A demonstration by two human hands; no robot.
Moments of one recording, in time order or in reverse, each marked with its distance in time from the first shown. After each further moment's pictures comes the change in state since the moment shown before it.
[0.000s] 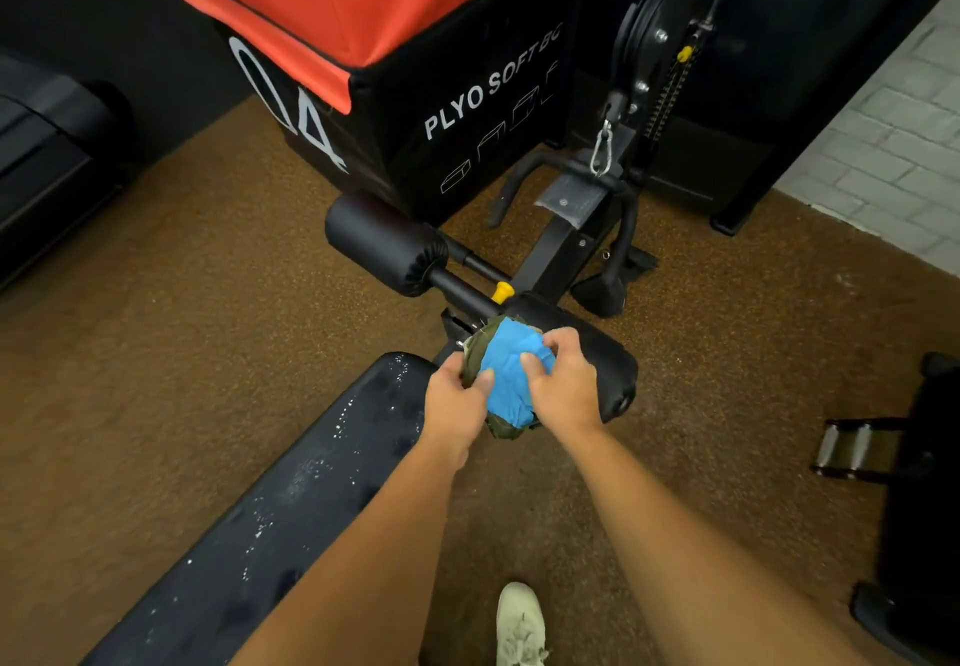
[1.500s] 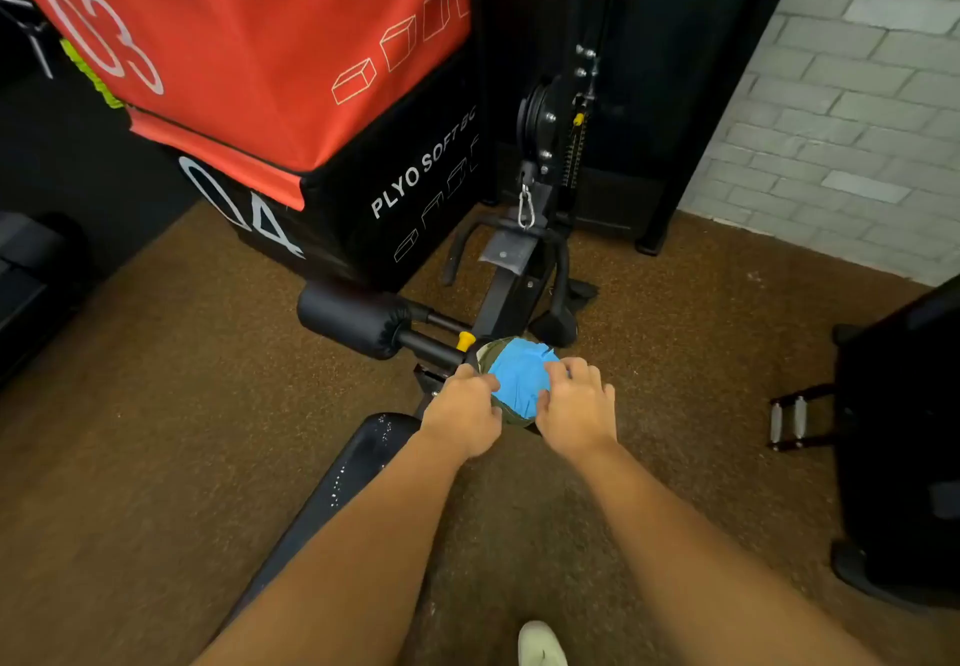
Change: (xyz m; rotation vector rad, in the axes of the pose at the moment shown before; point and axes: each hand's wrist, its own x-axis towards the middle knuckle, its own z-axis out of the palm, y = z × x) left_hand -0.028 0.078 0.015 1.256 -0.376 0.404; right_hand -0.037 -0.011 -0.060 -0.765 0.107 -0.121
